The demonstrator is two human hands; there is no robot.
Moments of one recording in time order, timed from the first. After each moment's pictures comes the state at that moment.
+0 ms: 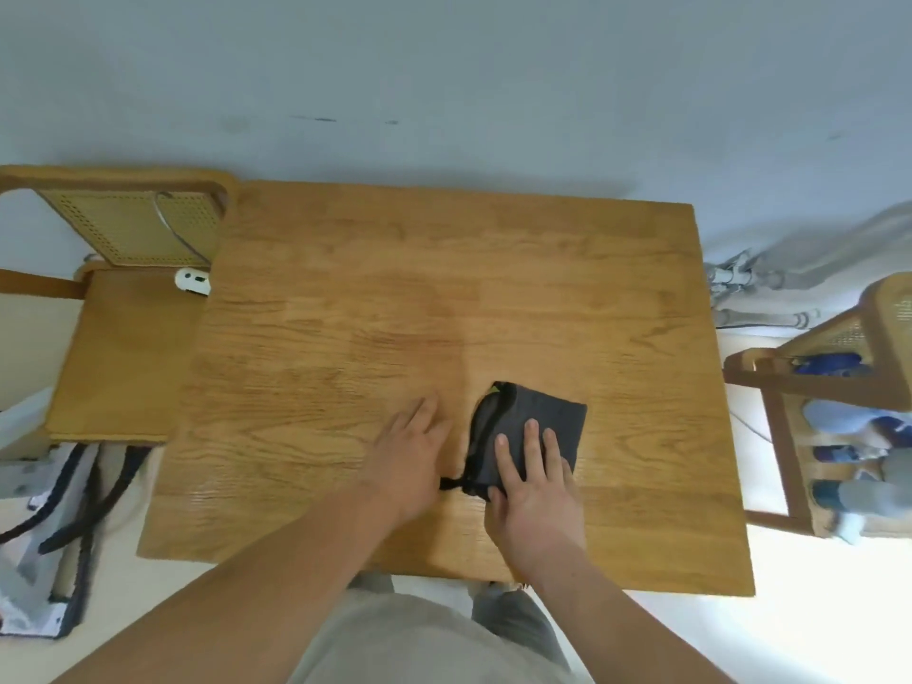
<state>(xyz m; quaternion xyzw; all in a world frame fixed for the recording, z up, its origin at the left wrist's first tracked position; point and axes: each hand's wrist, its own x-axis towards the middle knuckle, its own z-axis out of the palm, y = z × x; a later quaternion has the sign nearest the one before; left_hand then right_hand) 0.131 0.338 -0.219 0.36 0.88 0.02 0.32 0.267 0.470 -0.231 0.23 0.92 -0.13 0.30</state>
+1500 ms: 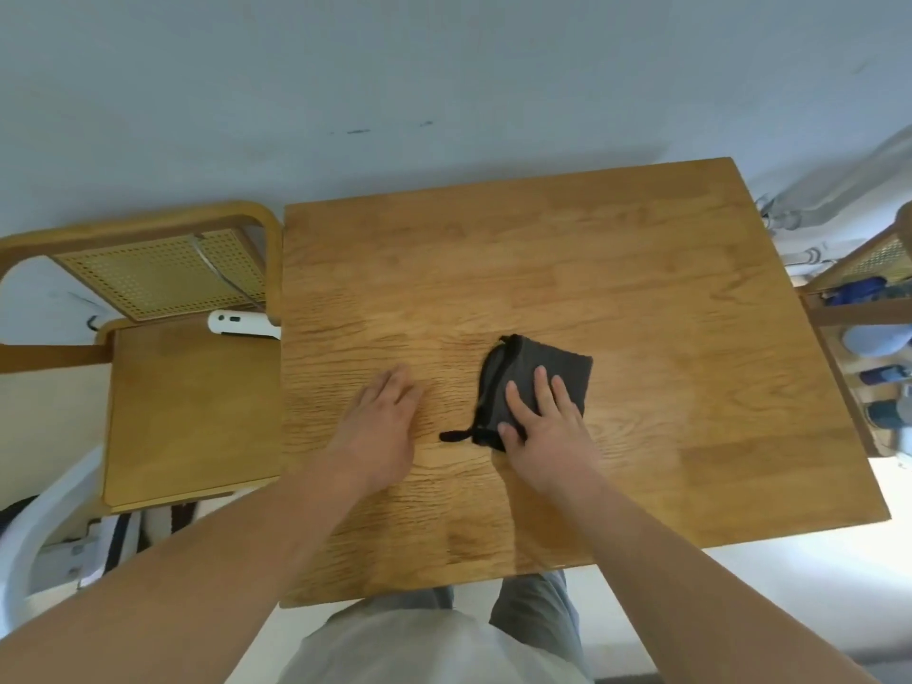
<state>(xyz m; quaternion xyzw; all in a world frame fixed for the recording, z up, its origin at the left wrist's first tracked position) -0.022 0.201 -0.219 0.42 0.85 -0.04 0.31 0.145 0.371 -0.239 0.33 0.88 -0.22 0.26</state>
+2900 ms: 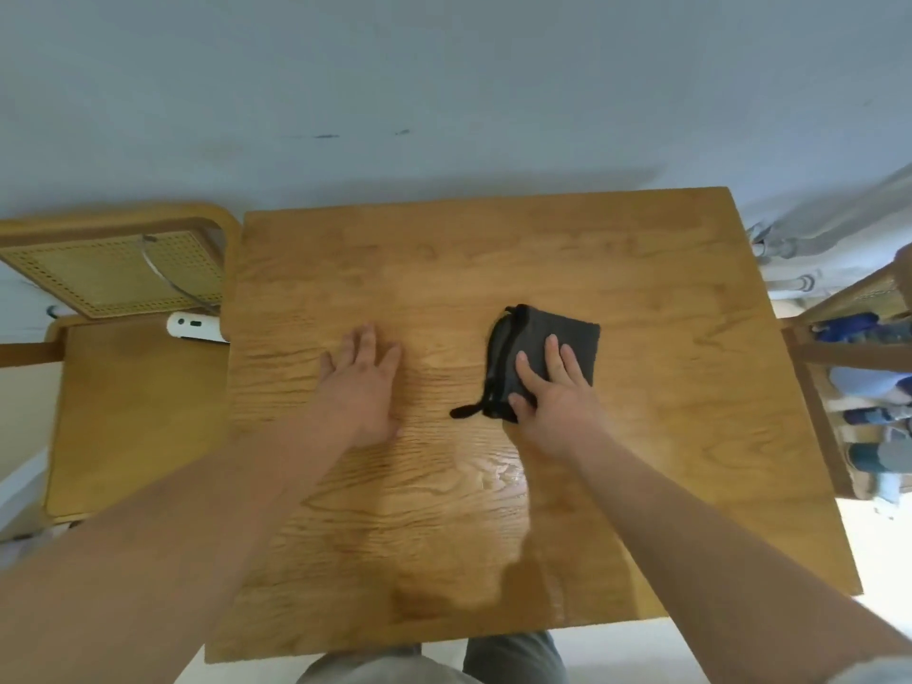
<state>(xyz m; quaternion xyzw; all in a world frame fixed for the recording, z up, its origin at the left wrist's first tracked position) -0.075 0.297 -0.230 0.35 0.86 -0.14 0.33 0.106 0.488 -0.240 0.32 0.88 -0.19 0.28</state>
